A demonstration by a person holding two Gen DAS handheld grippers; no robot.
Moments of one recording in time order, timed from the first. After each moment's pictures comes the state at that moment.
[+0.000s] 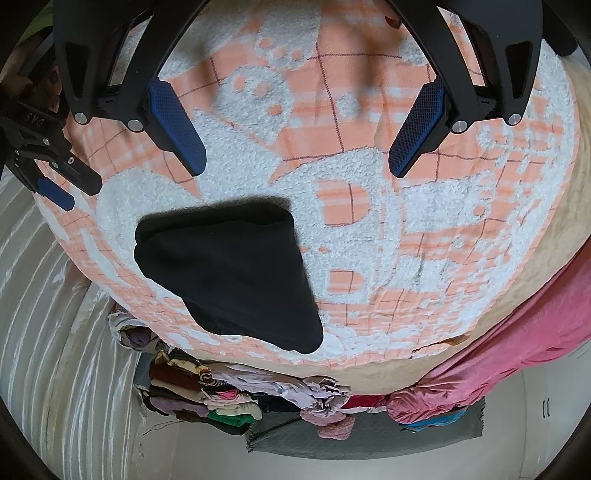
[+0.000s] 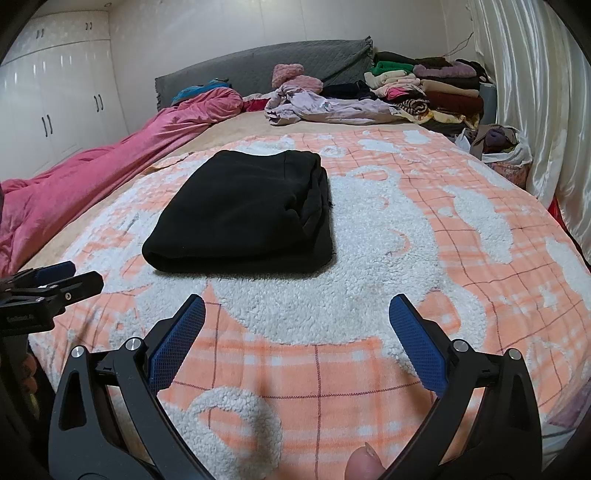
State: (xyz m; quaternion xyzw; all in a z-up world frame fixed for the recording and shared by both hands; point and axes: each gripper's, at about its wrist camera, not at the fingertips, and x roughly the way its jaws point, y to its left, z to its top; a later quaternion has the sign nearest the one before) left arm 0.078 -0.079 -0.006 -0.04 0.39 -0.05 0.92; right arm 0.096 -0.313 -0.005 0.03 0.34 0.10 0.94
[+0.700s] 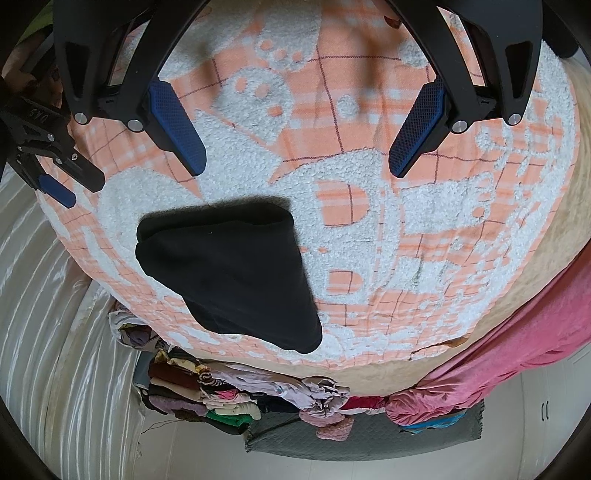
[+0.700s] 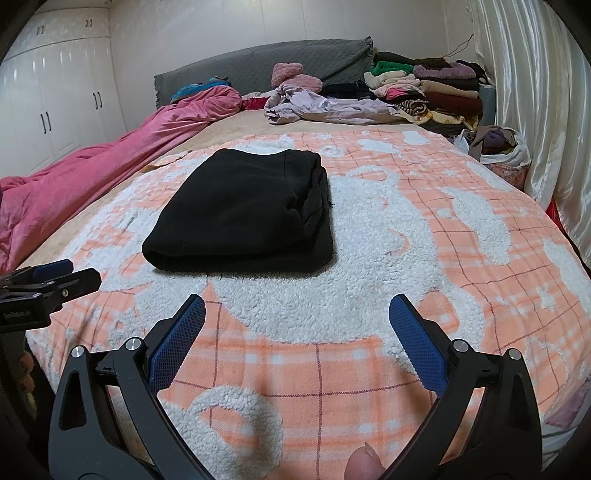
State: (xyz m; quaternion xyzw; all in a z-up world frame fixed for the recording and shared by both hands) left arm 0.078 -0.079 -0.005 -0.05 0.39 -0.05 0.92; right arm 0.096 -0.311 -0.005 0.02 0.34 0.11 0.94
